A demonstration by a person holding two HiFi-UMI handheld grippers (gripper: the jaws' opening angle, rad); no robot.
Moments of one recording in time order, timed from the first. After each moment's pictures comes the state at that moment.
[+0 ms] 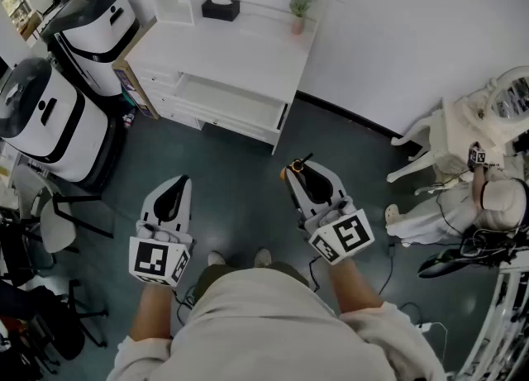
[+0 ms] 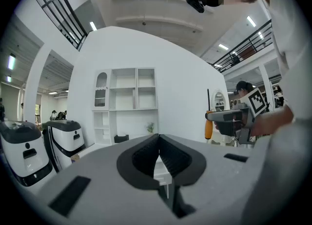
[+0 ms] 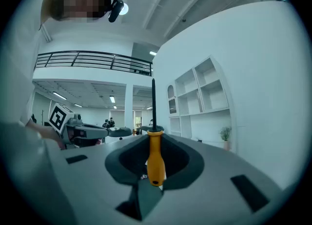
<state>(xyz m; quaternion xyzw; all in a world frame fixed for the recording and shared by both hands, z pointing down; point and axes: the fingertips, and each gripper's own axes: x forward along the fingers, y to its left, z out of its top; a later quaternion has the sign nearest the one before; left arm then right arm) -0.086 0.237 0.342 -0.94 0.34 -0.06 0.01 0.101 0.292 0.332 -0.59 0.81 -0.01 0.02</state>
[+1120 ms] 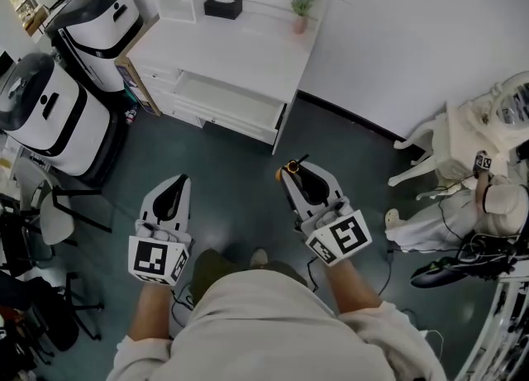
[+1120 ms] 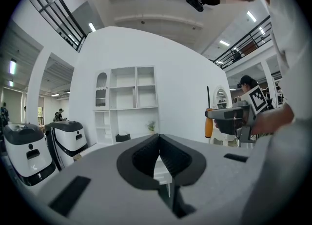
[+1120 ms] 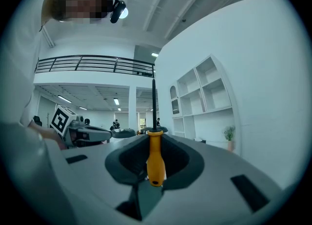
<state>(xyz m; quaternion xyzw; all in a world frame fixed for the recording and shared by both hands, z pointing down) -0.059 0.250 0.348 -0.93 0.36 -0.07 0.02 0.122 0.299 0.335 -0.56 0.82 -0.01 0.03</state>
